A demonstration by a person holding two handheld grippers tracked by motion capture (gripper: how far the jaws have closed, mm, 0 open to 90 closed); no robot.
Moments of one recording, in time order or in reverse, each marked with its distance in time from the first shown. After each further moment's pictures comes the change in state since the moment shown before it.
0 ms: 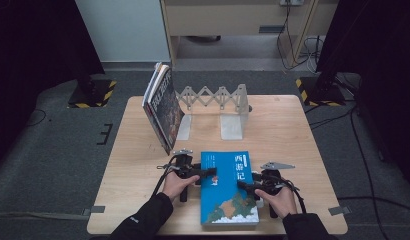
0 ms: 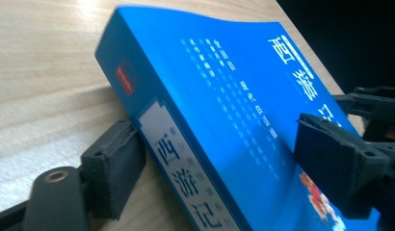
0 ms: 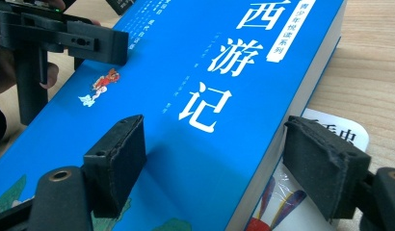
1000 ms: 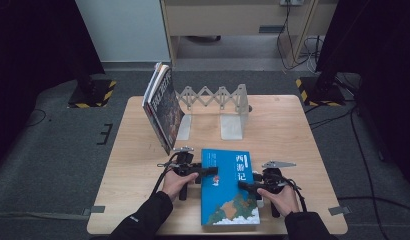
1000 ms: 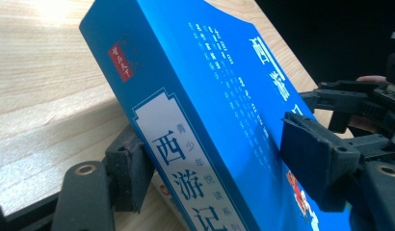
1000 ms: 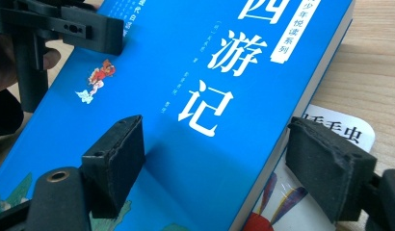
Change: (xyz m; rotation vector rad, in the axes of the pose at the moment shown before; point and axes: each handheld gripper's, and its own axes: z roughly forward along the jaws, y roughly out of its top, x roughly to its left) left arm -0.009 0.012 -0.004 0.023 -0.073 0.030; right arm -0.006 0.003 -0.002 0.031 0.060 0.014
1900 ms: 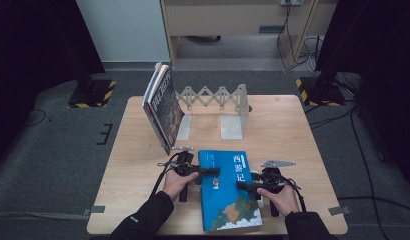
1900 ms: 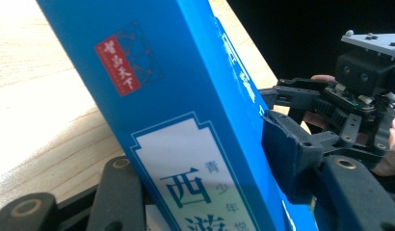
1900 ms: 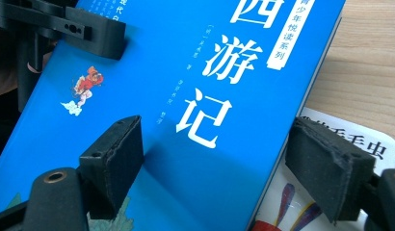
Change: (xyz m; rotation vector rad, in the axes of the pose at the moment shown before) left arm -0.010 0.003 -0.006 0.029 -0.110 -0.067; right arm 0.002 0.003 0.000 -0.015 0.053 -0.023
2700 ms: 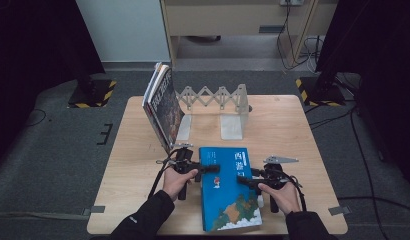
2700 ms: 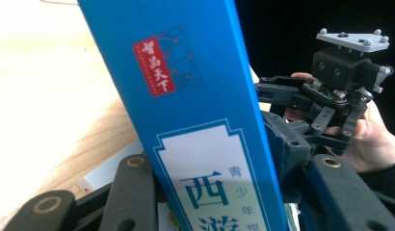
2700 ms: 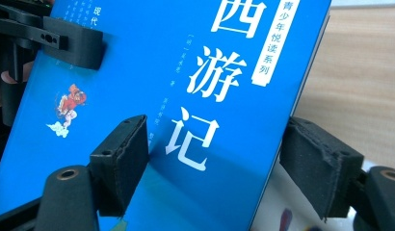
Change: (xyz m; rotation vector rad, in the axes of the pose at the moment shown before) left arm -0.023 0.014 -0.014 -0.018 -0.008 0.040; right arm 0.002 0.014 -0.006 -0.052 0.010 0.005
